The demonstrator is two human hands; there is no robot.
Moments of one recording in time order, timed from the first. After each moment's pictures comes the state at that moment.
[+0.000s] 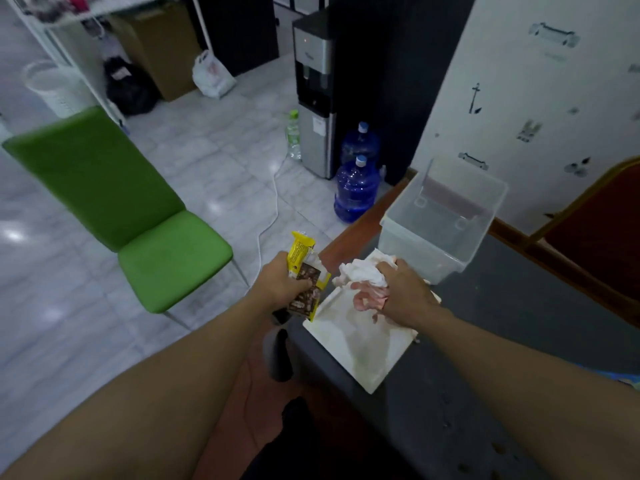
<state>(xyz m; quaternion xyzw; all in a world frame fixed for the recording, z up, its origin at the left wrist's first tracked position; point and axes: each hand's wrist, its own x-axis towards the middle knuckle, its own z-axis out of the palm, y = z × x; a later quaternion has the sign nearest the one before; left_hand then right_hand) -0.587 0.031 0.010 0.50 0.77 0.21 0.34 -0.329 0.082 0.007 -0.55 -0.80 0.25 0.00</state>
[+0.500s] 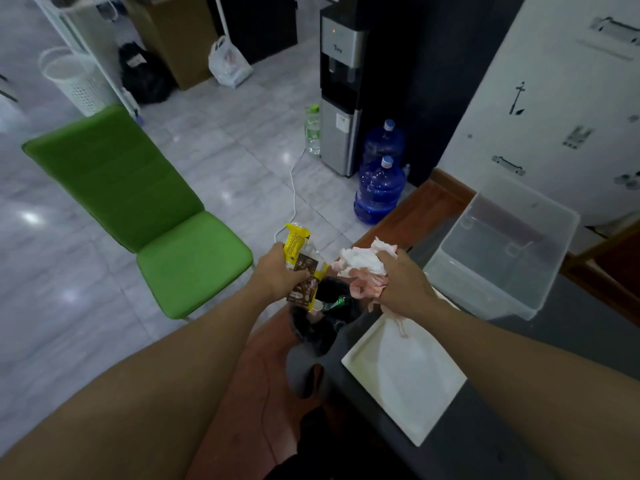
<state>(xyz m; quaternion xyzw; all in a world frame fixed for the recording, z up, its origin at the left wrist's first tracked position) -0.692 0.091 0.008 0.48 0.78 0.21 0.34 -0.439 0.154 0.004 -0.56 -0.79 0.26 0.01</state>
